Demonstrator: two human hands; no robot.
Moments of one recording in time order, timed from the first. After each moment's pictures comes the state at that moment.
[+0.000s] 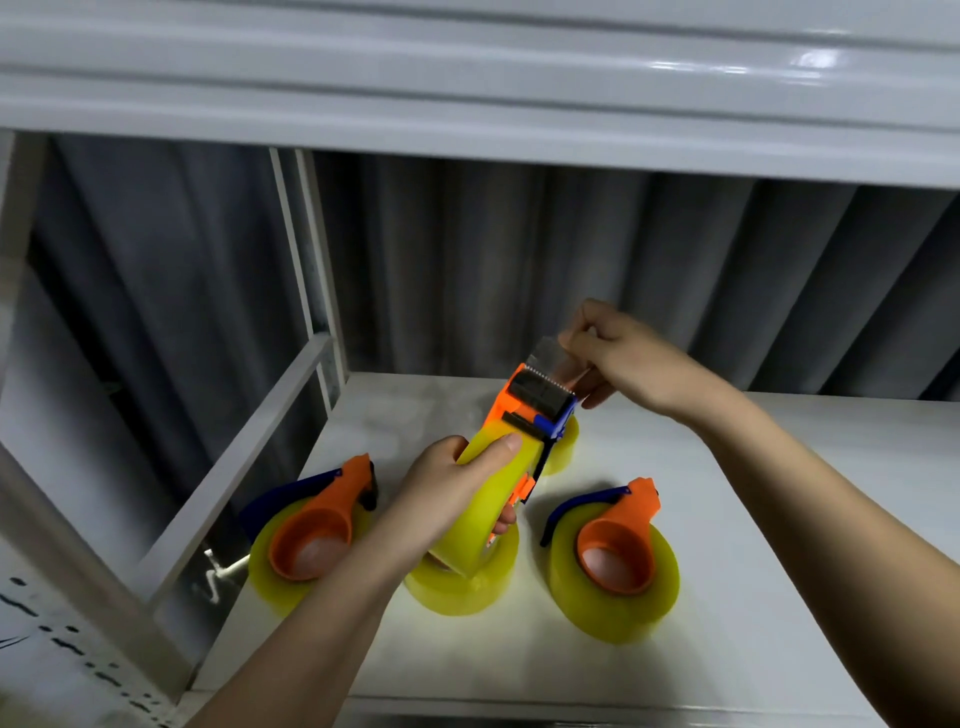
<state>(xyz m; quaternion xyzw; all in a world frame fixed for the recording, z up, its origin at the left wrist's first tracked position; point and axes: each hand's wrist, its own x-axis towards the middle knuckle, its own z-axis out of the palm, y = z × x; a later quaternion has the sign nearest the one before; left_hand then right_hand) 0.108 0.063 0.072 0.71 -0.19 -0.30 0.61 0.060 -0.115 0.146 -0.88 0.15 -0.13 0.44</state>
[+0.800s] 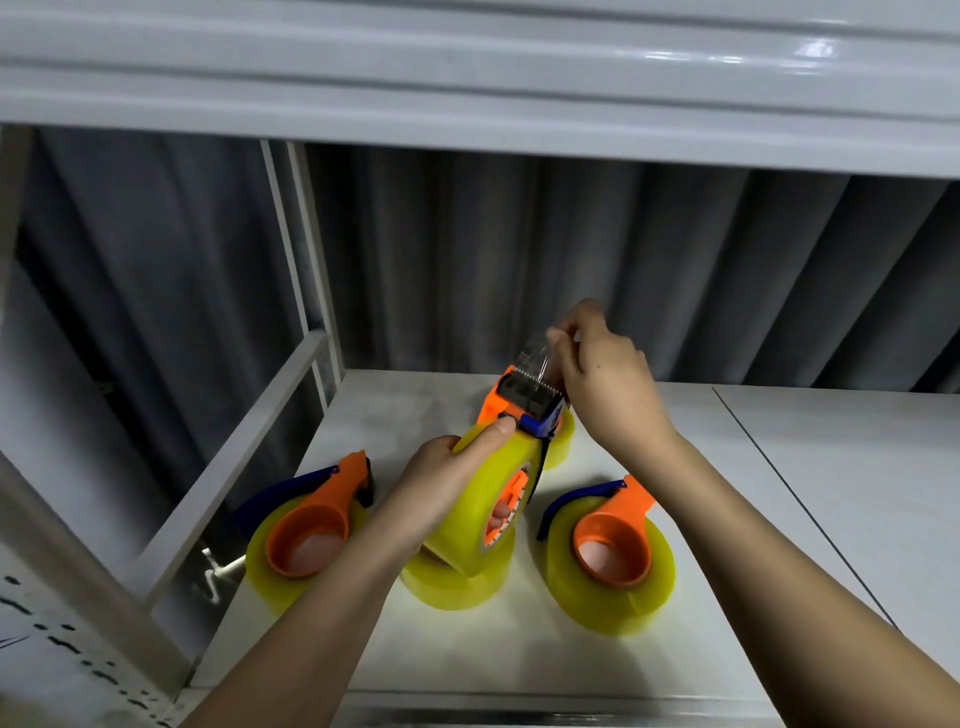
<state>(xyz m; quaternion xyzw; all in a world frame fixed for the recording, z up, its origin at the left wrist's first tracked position) 0.116 0.058 0.065 0.73 -0.18 -0.32 0.58 0.062 -0.094 0.111 -0.91 0.18 -0.32 0.18</state>
